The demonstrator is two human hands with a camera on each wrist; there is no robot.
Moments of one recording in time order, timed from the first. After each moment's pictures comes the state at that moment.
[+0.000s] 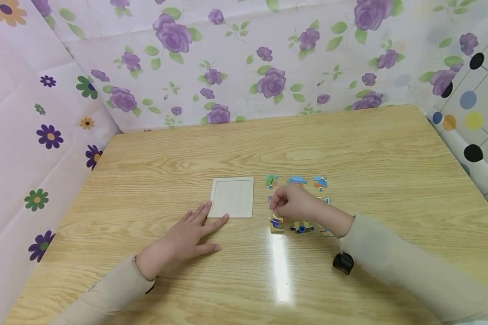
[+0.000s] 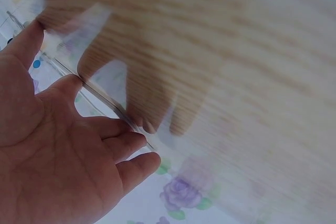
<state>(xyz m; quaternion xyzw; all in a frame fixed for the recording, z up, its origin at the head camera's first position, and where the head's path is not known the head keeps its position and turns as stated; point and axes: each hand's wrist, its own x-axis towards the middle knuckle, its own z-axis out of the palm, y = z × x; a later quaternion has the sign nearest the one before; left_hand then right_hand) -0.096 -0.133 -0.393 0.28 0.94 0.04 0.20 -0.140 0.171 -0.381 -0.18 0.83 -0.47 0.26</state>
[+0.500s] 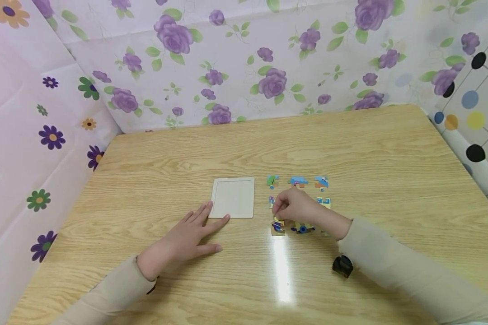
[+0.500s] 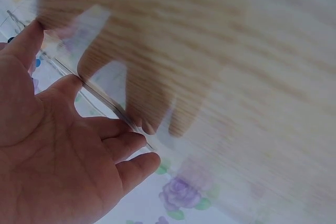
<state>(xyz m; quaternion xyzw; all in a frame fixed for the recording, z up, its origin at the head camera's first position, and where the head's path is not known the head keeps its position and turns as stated) -0.096 -0.134 -0.396 0.28 0.94 0.04 0.19 -0.141 0.171 -0.399 -0.15 0.82 -0.48 0.27</state>
